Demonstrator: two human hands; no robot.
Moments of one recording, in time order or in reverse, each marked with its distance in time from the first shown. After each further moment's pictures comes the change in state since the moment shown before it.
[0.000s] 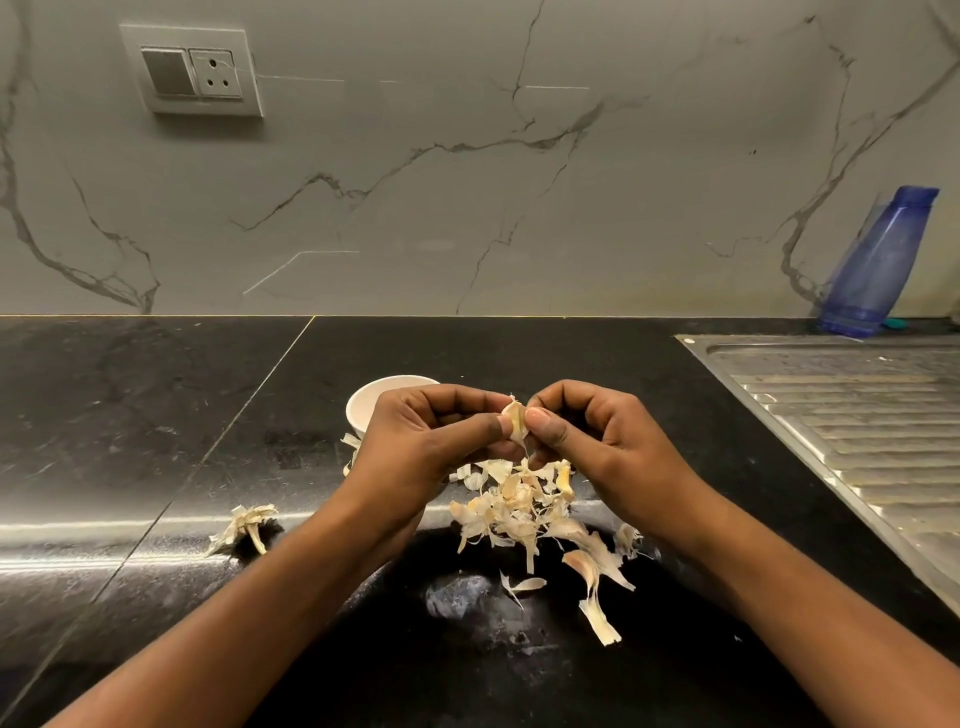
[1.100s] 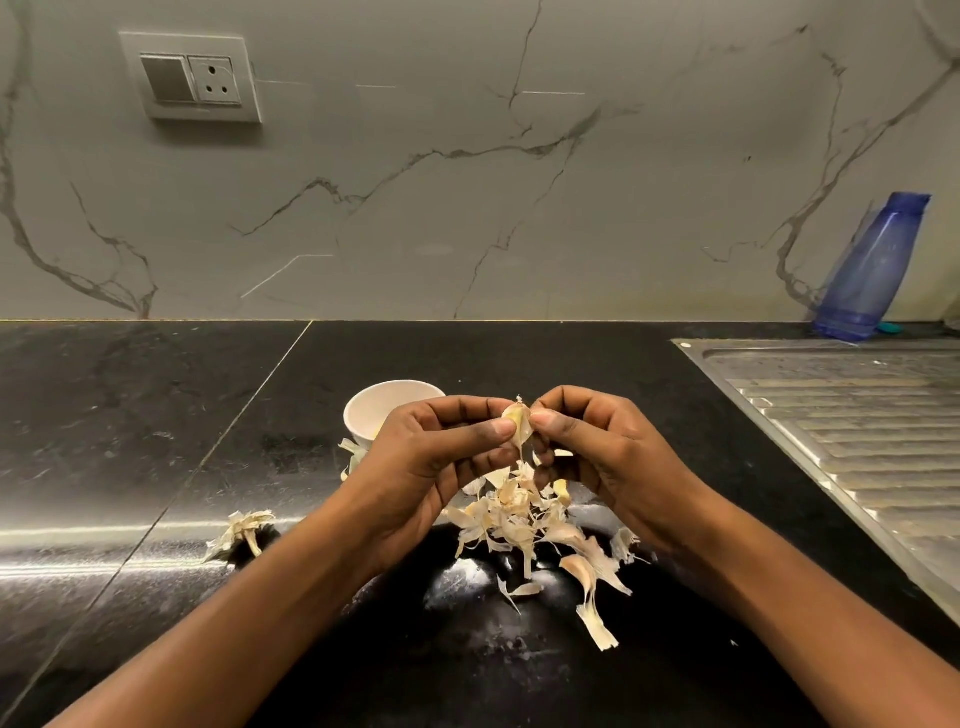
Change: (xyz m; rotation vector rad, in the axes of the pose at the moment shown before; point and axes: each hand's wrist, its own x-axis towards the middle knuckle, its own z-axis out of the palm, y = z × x) left_hand 0.001 0.003 0.002 -0.317 -0.068 -0.225; right_hand 0.000 -0.003 -0.002 0.240 -0.014 0.182
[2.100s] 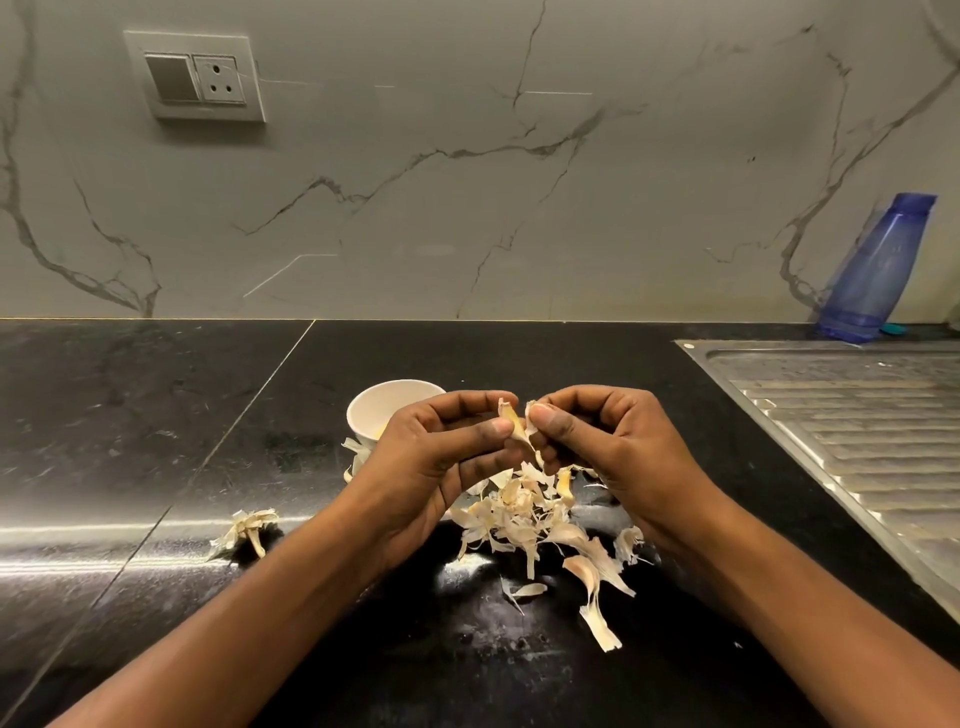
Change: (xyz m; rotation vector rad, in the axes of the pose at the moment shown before) left_hand 0.001 -0.001 0.001 -0.025 0.035 0.003; right_hand -0.001 -0.001 -0.001 -0.067 0.135 -0.090
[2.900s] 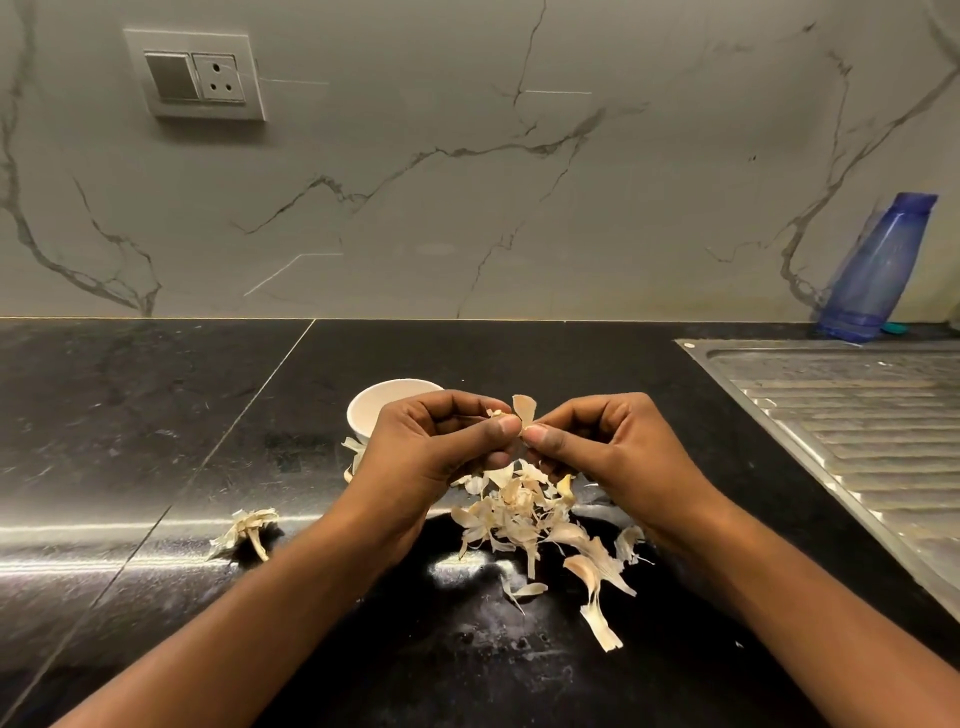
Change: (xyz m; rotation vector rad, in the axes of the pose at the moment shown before) left_hand -0.001 -0.002 -0.002 0.226 0.070 0.120; right_hand -0.004 -0.004 0.000 -0.135 -0.026 0.030
